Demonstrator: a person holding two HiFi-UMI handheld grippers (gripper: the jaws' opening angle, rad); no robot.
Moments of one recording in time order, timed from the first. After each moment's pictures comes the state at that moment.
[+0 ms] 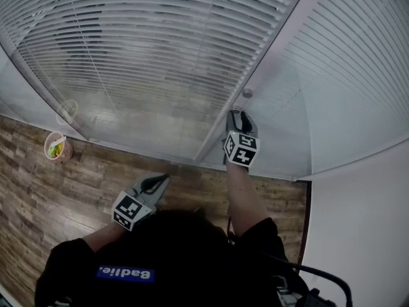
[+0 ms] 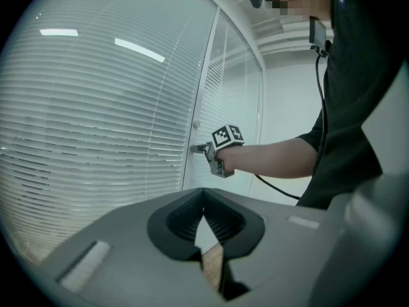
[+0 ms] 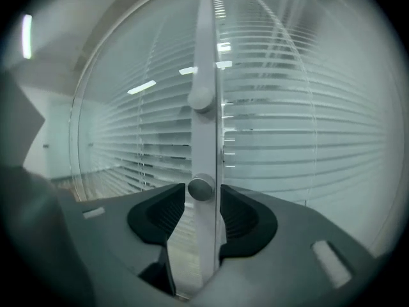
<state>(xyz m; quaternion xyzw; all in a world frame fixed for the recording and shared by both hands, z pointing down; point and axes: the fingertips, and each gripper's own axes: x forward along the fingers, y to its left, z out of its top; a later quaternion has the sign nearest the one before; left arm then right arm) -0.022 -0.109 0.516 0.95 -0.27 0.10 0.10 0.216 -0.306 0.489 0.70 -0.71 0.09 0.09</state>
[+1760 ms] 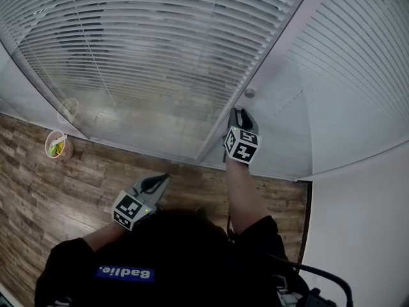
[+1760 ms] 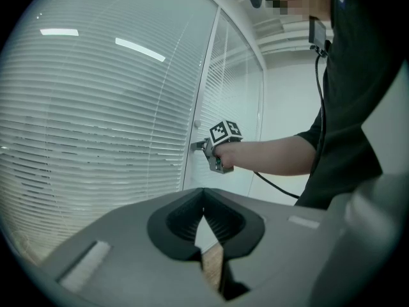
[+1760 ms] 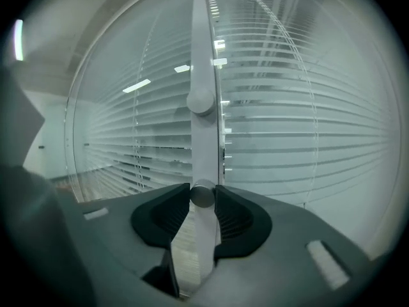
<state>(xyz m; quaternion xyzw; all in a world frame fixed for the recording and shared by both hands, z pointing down) -0.026 -0.108 0.514 0.95 -0.27 0.10 0.10 0.216 -0.311 0.479 0.71 -0.69 0.11 0.09</state>
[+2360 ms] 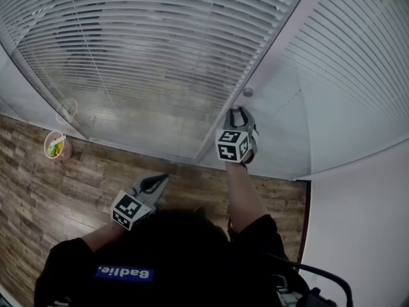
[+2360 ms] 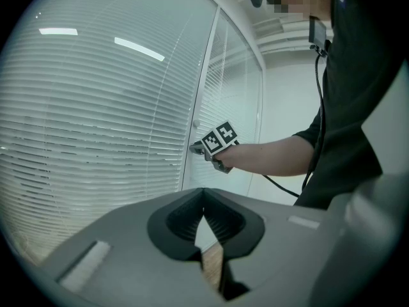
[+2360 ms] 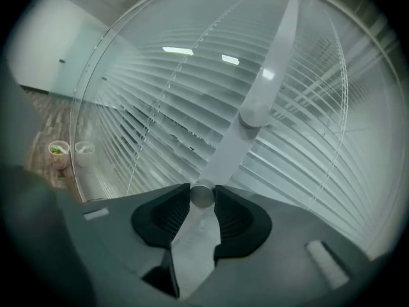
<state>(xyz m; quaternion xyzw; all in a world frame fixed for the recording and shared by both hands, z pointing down) -0.024 -0.108 0.514 0.95 -0.26 0.10 0.10 0.205 -0.312 0.482 0.69 -0.65 -0.05 0.31</state>
